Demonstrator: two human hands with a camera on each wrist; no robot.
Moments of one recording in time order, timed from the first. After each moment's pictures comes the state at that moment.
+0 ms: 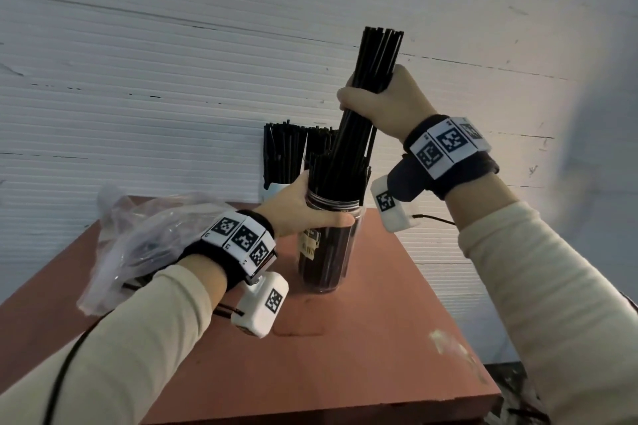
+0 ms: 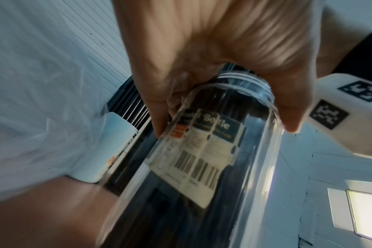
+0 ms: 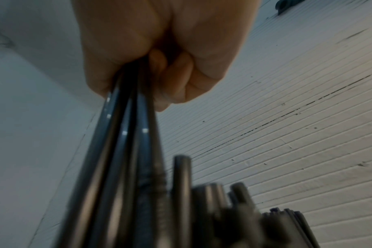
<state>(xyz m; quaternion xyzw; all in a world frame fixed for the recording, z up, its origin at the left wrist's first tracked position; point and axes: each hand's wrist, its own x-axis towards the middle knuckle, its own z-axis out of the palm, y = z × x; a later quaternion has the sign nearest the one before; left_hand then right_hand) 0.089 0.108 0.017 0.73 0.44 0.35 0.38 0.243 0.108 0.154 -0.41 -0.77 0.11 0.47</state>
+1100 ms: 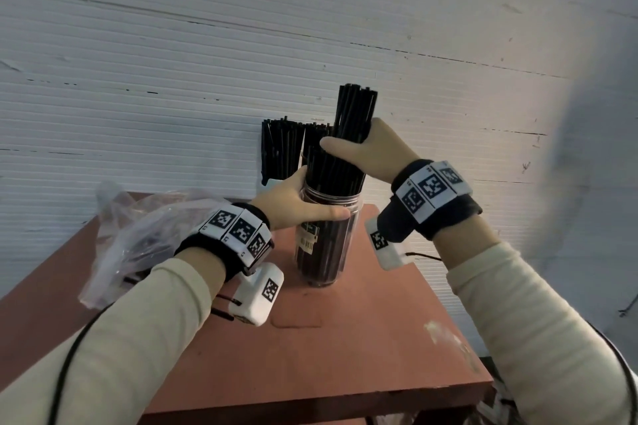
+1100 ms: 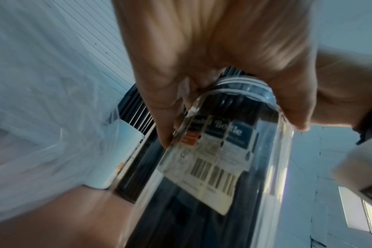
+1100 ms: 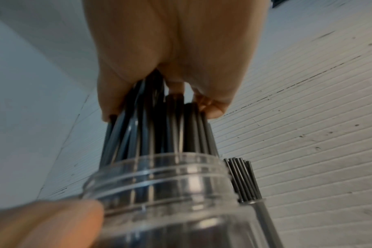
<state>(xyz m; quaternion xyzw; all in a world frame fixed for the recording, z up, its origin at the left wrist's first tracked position) 0.085 0.107 0.019 0.74 0.44 0.34 0.38 0.247 0.110 0.100 -0.46 -0.79 0.16 0.38</state>
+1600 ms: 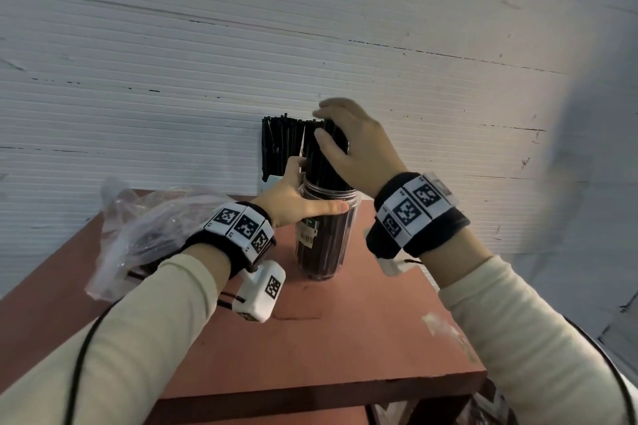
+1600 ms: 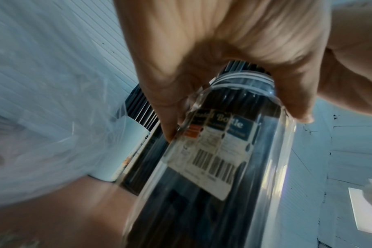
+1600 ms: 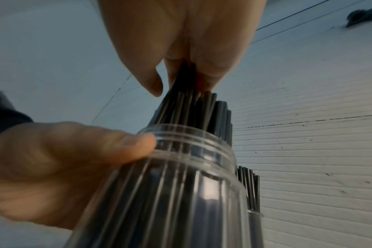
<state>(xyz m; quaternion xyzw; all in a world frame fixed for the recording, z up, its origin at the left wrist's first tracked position) 0.087 0.102 0.016 0.71 0.47 0.37 0.38 0.232 0.095 0.083 -0.37 -0.82 -0.11 0.43</state>
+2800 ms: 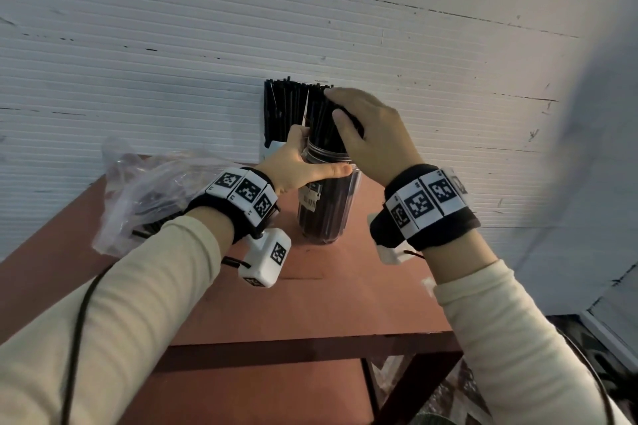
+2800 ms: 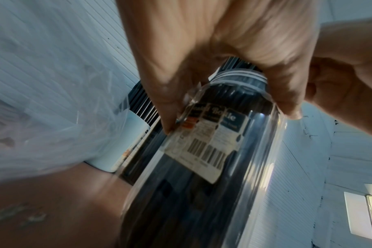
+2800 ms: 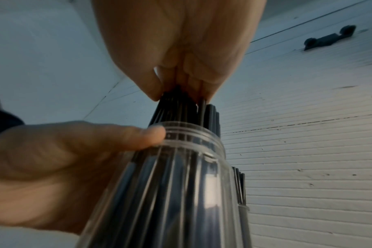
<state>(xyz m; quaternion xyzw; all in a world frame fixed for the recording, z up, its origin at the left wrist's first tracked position) 0.088 0.097 0.008 0.69 0.47 0.39 0.39 0.241 0.074 0.057 -0.38 -0.80 -0.07 0.45</state>
